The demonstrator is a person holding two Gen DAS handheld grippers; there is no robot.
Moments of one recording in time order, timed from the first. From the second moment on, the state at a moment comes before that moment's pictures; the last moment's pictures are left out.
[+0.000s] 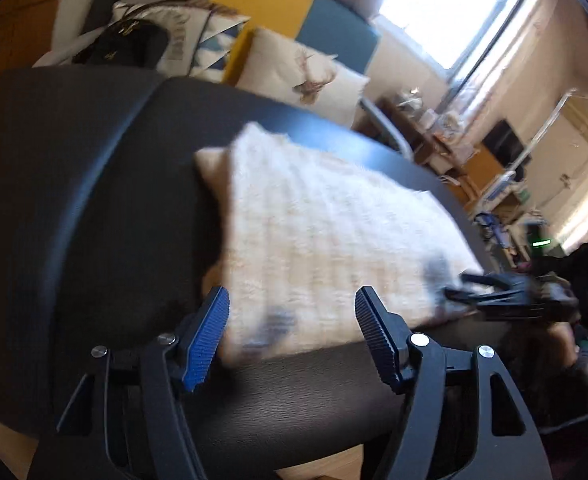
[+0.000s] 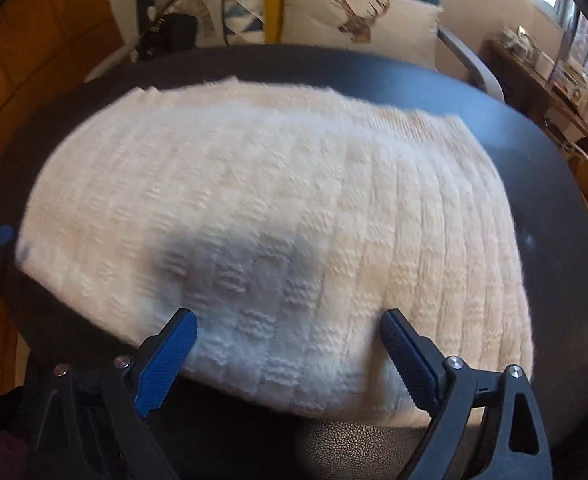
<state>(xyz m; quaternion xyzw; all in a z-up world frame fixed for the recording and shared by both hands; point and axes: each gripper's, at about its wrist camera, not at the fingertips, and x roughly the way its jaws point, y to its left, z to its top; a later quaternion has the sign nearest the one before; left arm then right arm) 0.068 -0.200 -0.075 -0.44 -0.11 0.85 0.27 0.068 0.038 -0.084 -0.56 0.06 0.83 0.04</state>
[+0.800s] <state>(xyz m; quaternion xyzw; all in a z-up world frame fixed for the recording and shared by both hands) 0.082 -0.114 -0.058 -0.41 0.03 0.87 0.27 0.157 0.115 -0.049 -0.48 0.20 0.85 0.06</state>
